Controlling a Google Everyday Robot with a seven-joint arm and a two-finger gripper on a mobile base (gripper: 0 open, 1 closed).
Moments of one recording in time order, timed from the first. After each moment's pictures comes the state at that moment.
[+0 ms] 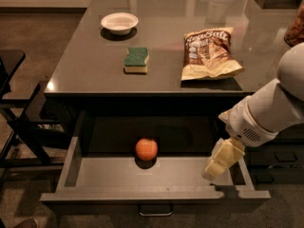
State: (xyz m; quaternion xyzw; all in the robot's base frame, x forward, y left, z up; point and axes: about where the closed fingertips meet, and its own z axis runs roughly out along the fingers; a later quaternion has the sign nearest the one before) arm 0.412 -0.159 0.801 -0.51 0.83 0.13 0.17
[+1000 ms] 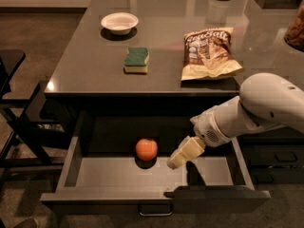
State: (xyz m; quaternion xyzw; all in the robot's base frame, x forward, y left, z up) arm 0.465 -0.091 0.738 -0.47 0.82 0.22 0.24
